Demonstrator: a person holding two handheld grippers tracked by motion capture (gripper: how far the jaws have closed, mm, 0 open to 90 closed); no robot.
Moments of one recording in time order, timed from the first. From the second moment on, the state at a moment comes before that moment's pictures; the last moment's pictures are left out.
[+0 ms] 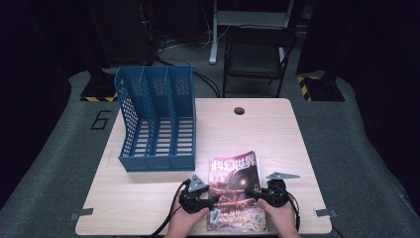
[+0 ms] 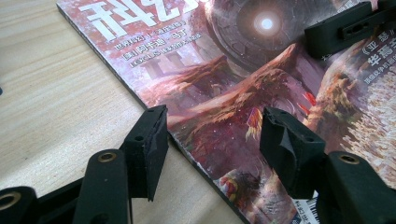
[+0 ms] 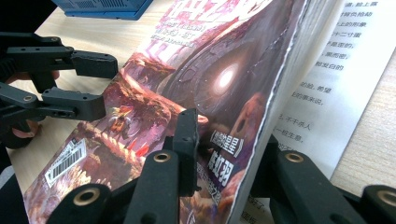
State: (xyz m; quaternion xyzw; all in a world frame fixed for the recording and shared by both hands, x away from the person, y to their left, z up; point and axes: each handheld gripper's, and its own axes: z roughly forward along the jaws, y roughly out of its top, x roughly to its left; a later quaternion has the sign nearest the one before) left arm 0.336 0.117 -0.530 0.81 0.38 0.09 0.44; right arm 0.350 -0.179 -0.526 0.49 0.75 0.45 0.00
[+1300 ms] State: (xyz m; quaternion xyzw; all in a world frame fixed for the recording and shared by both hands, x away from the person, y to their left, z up) left arm 0.348 0.122 -0.530 0.80 0.39 0.06 0.46; right arm 0.337 -0.178 -0.517 0.48 0.71 0.51 0.01
